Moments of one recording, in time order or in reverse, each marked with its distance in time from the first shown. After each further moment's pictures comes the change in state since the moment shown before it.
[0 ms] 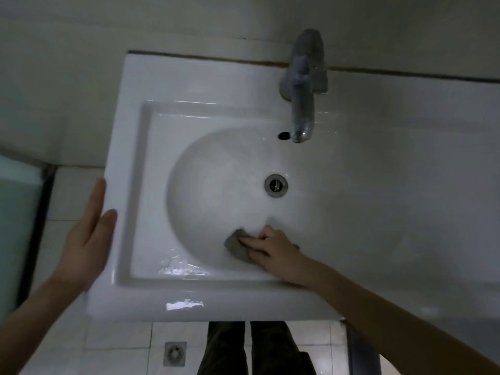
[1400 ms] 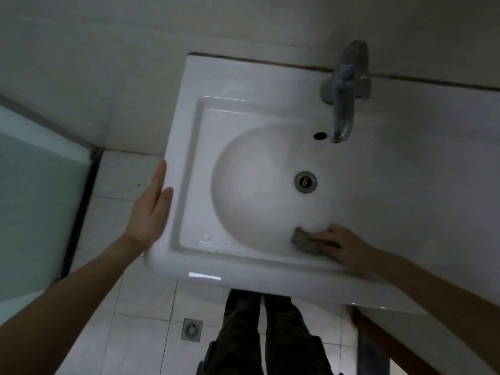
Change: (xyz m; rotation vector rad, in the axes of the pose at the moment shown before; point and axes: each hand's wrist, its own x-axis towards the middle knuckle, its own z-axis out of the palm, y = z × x) left_hand 0.003 -0.012 -0.009 0.088 -0.088 0.021; right_hand -0.041 0.065 -0.046 -0.083 -0.090 0.032
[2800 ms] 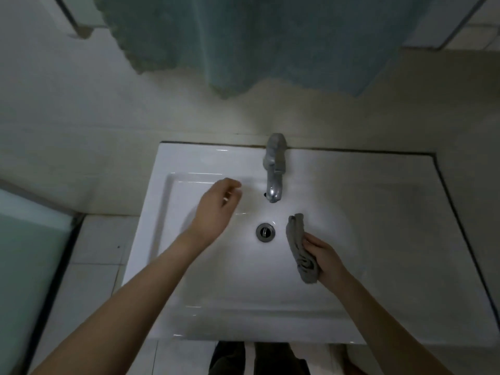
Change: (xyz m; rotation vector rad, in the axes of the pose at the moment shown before) left_hand 0.048 0.236 0.079 -0.053 -0.067 0.286; right_hand -0.032 -0.025 -0.082 1.390 0.460 0.193
